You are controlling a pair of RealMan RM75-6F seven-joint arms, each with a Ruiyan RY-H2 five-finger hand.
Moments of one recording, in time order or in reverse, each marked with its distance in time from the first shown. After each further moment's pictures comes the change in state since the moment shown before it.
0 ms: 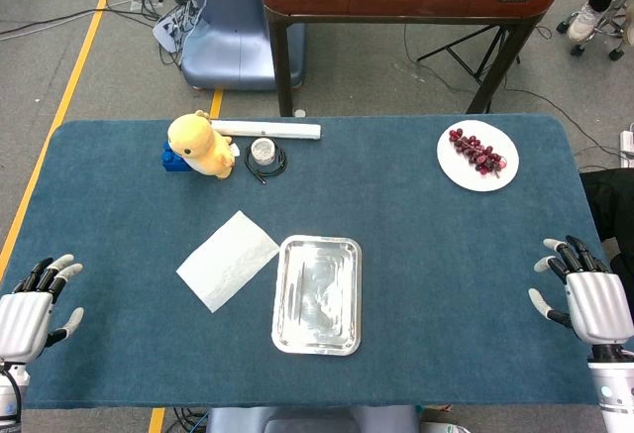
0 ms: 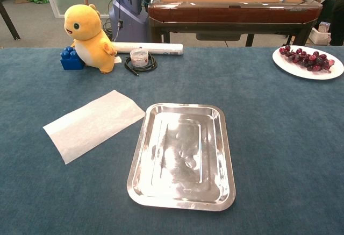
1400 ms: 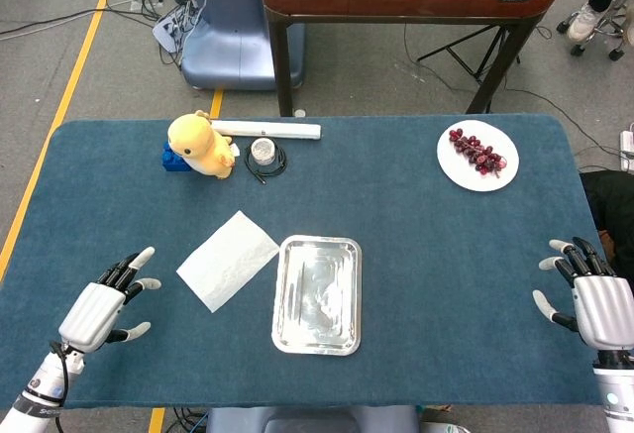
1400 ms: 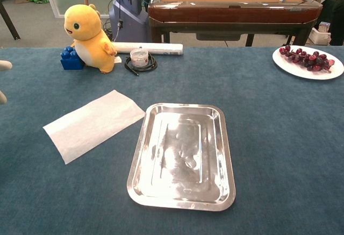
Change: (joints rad) left arm -0.153 -0.098 0.074 0.150 0.225 -0.084 -0.260; right arm -0.022 0.007 0.001 -0.014 -0.015 0.034 0.016
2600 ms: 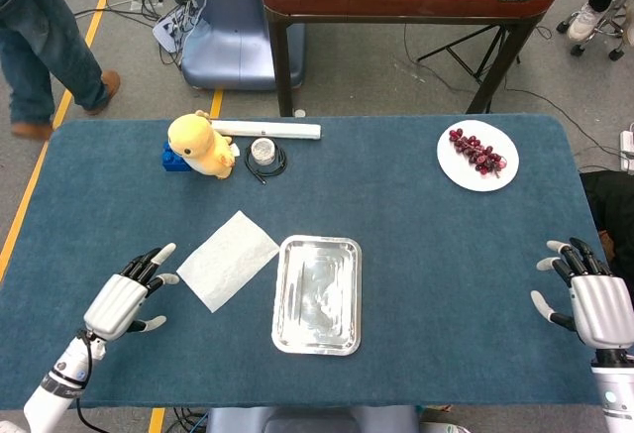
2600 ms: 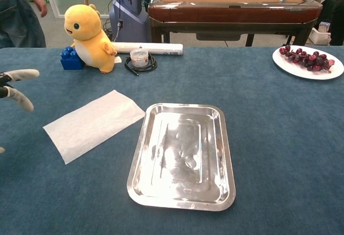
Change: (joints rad) left arm -0.079 -0.176 0.008 0.265 0.037 0.012 -0.063; right arm 0.005 0.002 0.000 -0.001 0.008 -0.017 0.004
